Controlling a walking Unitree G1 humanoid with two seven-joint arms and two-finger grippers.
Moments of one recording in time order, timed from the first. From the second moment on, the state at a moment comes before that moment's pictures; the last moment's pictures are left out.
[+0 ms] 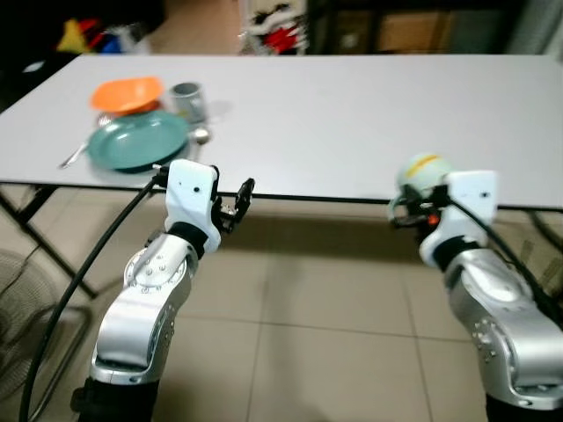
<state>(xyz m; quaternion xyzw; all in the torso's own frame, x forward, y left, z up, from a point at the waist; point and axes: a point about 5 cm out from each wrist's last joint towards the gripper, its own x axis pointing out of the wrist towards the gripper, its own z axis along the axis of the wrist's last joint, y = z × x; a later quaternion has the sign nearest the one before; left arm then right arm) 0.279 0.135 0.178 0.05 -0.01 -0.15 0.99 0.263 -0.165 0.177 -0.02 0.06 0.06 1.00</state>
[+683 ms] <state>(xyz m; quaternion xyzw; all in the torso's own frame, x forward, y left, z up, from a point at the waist) 0.277 0.141 0.170 0.03 0.01 -0.13 0.99 0.264 -0.164 0.173 -0.03 0.06 0.08 0.99</state>
